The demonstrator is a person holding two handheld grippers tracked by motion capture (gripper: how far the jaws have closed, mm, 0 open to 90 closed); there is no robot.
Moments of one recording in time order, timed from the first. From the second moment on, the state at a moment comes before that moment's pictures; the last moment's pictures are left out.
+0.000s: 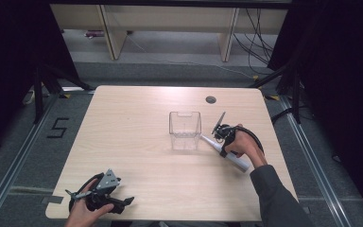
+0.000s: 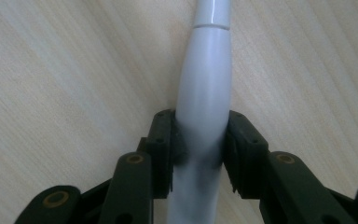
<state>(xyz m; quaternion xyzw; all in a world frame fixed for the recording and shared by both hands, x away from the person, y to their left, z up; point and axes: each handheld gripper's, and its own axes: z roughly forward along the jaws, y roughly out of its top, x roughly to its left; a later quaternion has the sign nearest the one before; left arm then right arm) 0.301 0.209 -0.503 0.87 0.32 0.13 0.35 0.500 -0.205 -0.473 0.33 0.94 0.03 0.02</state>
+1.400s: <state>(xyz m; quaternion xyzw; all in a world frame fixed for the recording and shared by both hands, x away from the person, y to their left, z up) 0.301 0.209 -0.503 0.87 0.32 0.13 0.35 0.491 -0.234 -0.432 0.36 0.92 0.13 0.06</state>
